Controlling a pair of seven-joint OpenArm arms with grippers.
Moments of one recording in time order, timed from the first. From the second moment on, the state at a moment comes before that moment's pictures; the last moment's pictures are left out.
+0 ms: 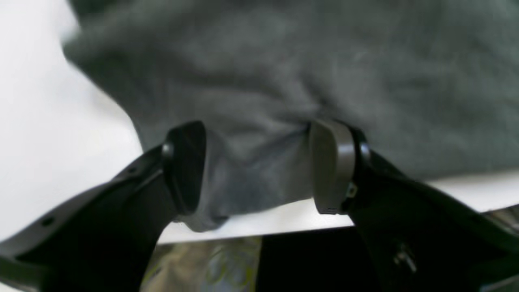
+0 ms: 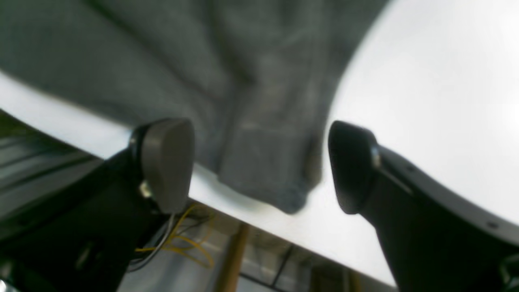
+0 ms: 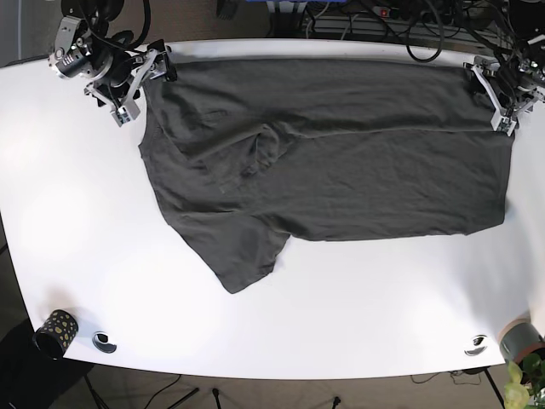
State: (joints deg) left arm 23.8 -18.5 -32.9 96.6 -12.9 -40.0 56.1; right arm -24.5 11.6 27.0 110.3 29.8 39.9 -69.0
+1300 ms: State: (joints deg) left arm 8.6 -18.3 -32.7 107.7 -13.0 -40.1 61.3; right arm 29.9 15.6 17.3 52.9 18.2 39.7 -50.3
